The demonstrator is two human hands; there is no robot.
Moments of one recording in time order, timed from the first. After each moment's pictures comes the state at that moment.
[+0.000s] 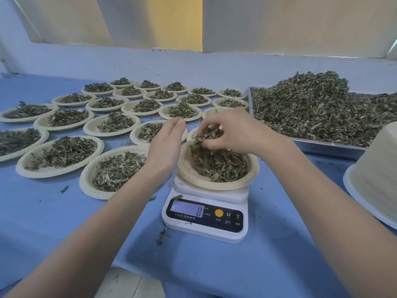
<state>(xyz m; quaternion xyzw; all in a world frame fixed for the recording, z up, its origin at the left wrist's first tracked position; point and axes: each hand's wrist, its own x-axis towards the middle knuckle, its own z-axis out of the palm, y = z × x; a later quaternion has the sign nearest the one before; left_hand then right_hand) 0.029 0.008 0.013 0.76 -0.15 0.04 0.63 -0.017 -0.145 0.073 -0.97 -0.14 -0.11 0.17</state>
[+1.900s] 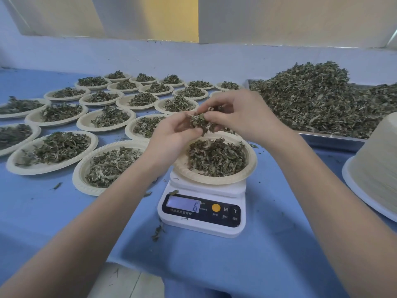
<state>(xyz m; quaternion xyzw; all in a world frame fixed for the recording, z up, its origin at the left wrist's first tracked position) 0.013 0.005 0.028 0.71 -0.27 -0.01 0.65 -0.028 -0.150 0.077 -0.91 -0.10 -0.19 0.35</state>
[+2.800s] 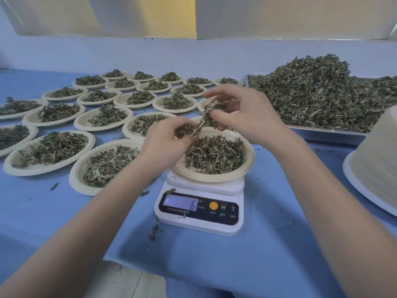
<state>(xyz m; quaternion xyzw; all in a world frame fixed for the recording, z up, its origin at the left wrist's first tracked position) 0.013 0.005 0.024 0.85 -0.25 0.08 0.46 -0.030 -0.162 0.064 -0.89 -0.09 -0.24 0.38</state>
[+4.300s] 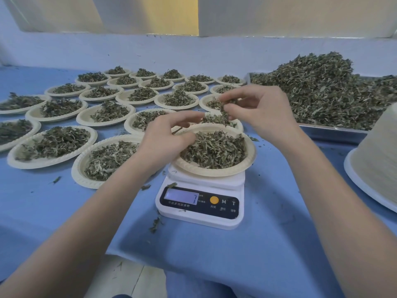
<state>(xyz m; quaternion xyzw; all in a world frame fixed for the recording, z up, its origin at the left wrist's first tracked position) 0.006 0.014 0.023 0.80 -0.29 0.04 0.53 -0.044 -0.174 0.058 -0.85 -0.06 -0.28 0.44</state>
